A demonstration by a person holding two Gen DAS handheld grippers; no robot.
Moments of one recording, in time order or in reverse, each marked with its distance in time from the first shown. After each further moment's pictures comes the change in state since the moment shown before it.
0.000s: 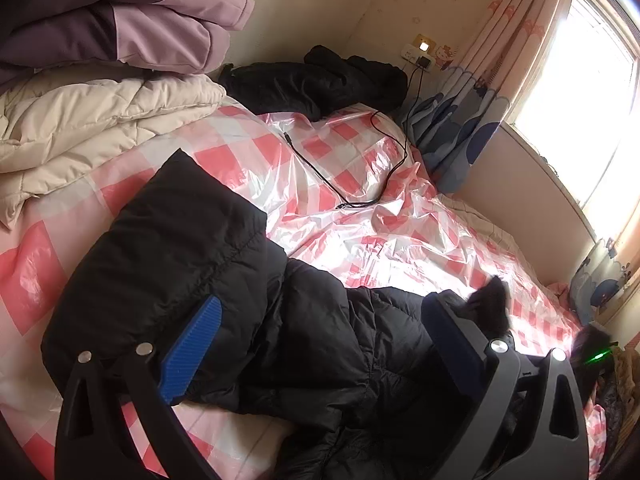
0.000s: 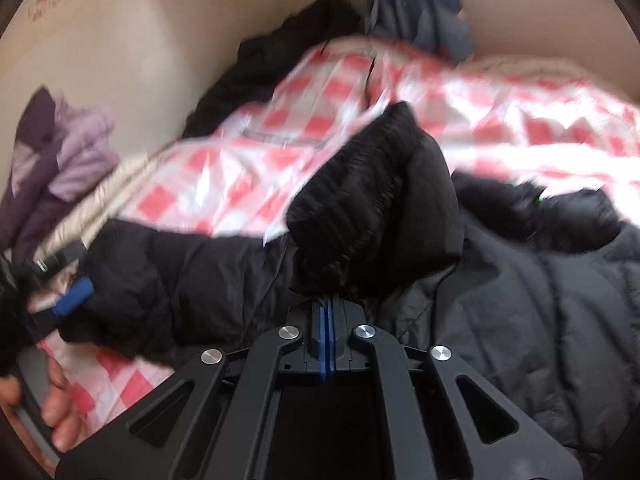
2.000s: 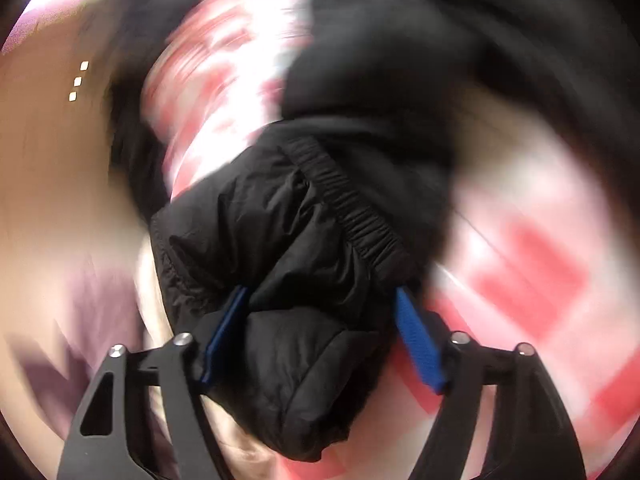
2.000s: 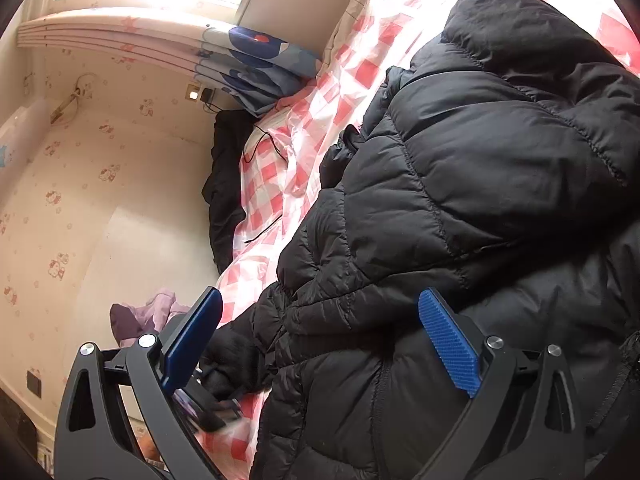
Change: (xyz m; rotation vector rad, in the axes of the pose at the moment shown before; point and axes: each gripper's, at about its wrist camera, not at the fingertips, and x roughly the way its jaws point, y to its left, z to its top) left arm 0.052 0.007 -0.038 1.508 0.438 0.445; right arm -0.171 -0.138 -0.137 0.801 -0.262 0.249
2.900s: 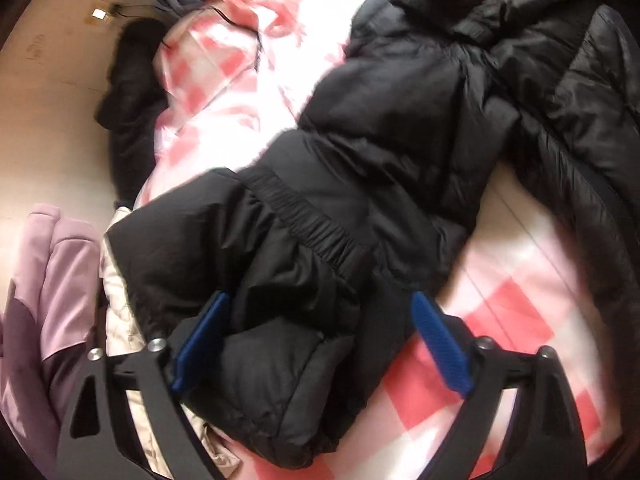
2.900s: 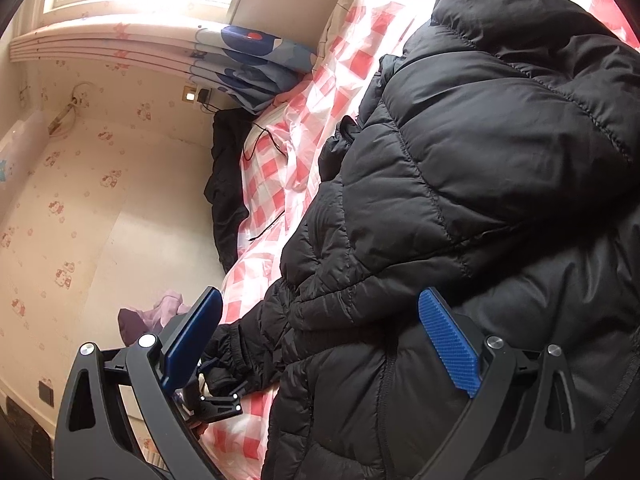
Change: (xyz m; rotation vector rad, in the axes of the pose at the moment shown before) left arm 0.002 0.017 -0.001 0.008 -0.021 -0.126; right arm 0.006 -0.004 -0.003 0.051 0.016 0.019
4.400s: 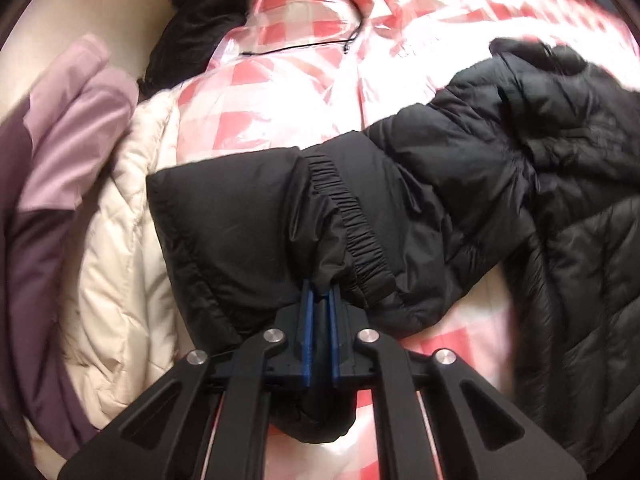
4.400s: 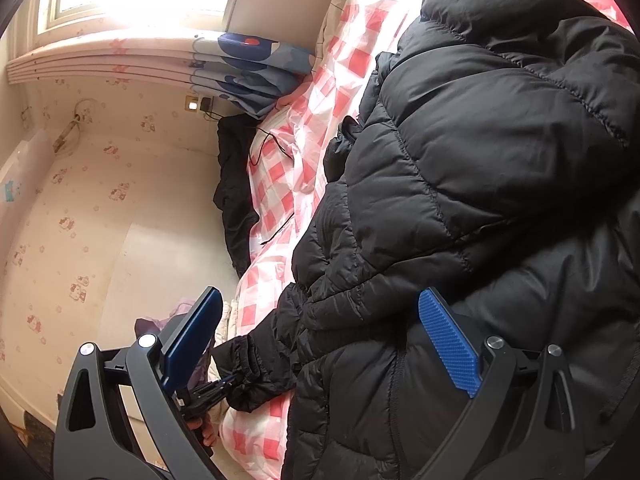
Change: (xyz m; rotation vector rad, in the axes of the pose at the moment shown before) left arm -0.026 0.056 -0.014 -0.532 0.039 -0.196; right arm -0.003 -0.005 -0.001 0.062 -0.003 0.044
